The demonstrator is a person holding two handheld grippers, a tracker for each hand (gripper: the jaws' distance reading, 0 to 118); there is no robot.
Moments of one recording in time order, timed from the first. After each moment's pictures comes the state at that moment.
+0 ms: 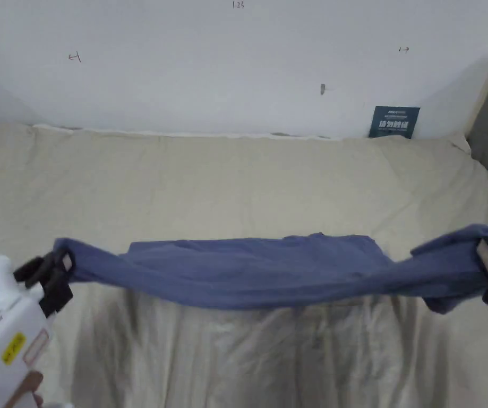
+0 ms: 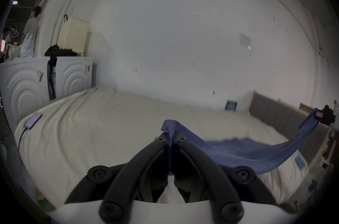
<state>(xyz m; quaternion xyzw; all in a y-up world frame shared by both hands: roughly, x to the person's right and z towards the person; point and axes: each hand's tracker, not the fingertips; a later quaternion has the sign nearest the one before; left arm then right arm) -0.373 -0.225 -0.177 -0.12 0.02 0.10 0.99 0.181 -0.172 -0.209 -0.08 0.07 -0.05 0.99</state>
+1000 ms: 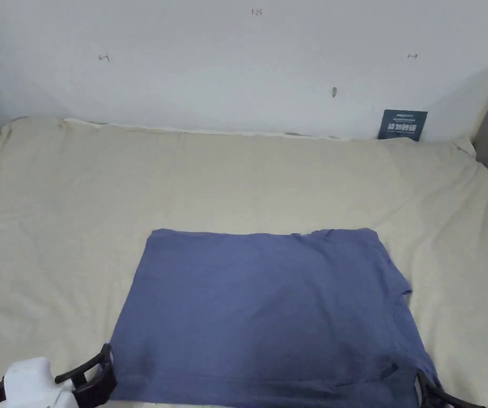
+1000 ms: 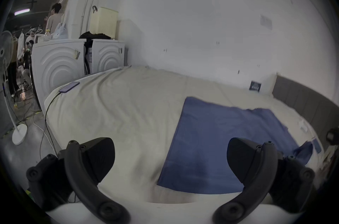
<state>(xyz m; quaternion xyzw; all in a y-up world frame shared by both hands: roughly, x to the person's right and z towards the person) -0.337 -0.310 -0.056 -0.15 0.14 0.10 0.97 0.191 -0.301 -0.124 -0.16 0.05 0.02 0.99</state>
